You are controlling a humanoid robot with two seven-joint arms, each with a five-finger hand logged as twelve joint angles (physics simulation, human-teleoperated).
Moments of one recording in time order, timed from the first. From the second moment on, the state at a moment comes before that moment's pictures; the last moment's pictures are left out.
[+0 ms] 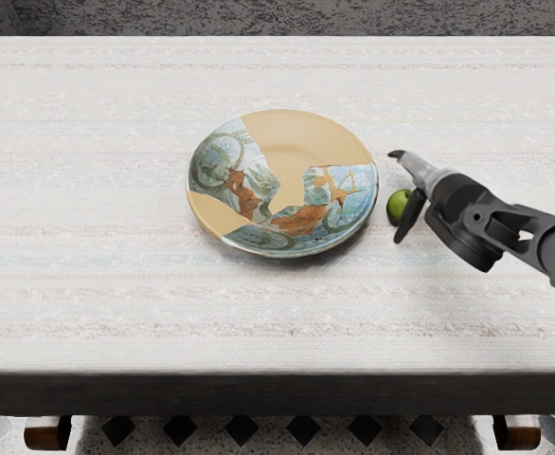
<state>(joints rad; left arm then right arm) -0.08 0.00 0.00 -0.13 -0.17 -0.06 0.15 1.02 -0.44 0.20 1.23 -1.01 -0.28 -0.61</state>
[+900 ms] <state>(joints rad) -0.08 0.00 0.00 -0.13 -0.17 -0.06 0.15 1.00 -0.45 0.15 1.25 -1.01 -0.38 -0.61</state>
